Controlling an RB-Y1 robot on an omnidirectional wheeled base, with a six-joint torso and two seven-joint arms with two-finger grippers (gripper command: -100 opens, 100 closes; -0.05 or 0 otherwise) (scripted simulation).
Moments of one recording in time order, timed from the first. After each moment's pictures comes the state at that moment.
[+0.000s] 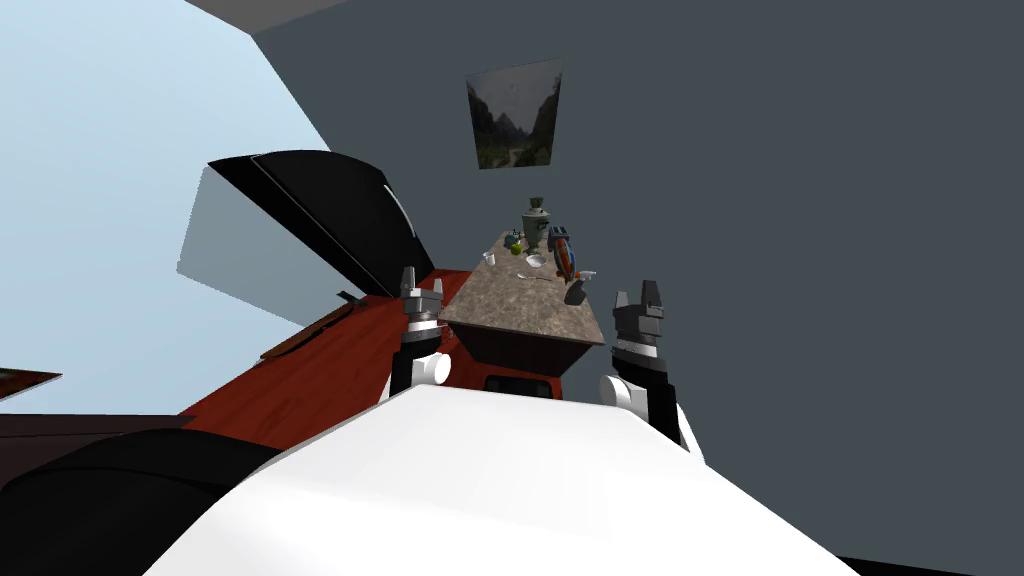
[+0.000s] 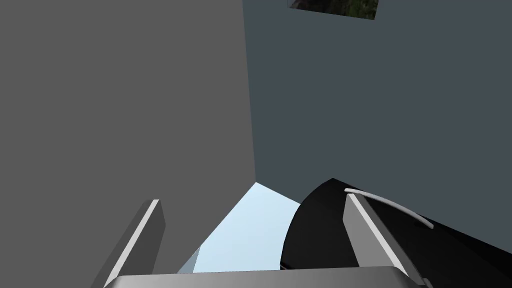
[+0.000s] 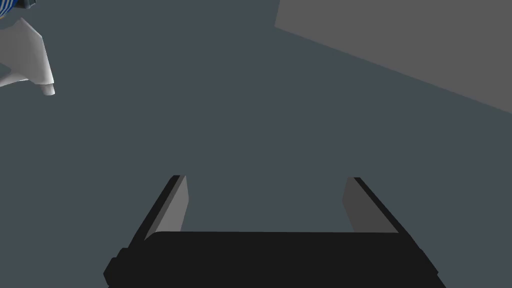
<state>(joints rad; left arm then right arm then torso) 0.50 -0.03 0.00 -2.27 0.11 -0.39 0.02 0.53 -0.04 -0.05 -2.22 -0.09 -0.43 0.10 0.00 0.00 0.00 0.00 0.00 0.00</state>
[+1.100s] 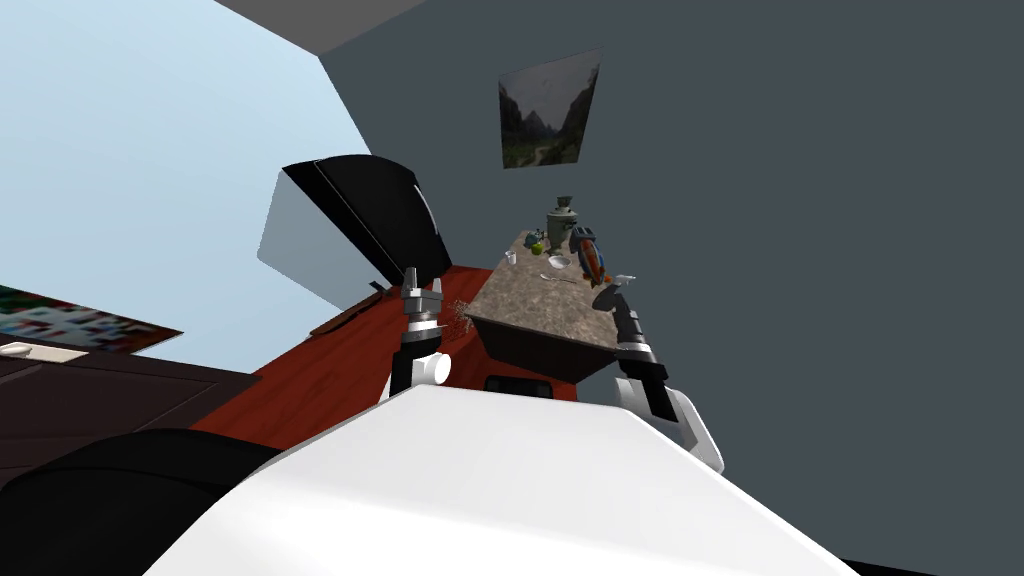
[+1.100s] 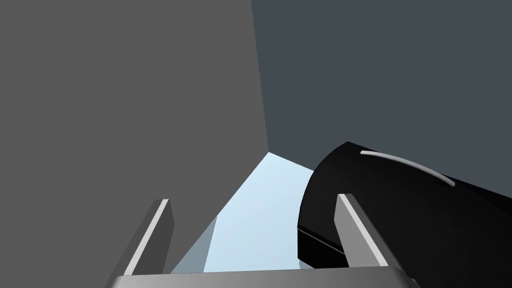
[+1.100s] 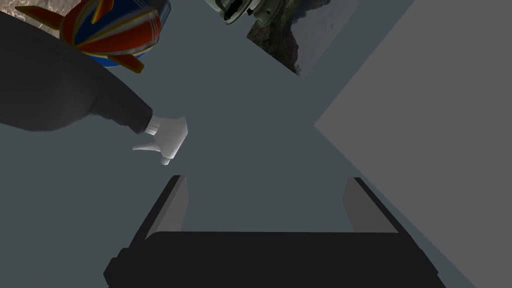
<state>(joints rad) 0.50 -0.03 0.00 -2.27 0.11 -0.39 0.02 0.46 -0.16 -0.16 -2.03 0.19 -0.27 0.15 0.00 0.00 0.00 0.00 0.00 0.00</state>
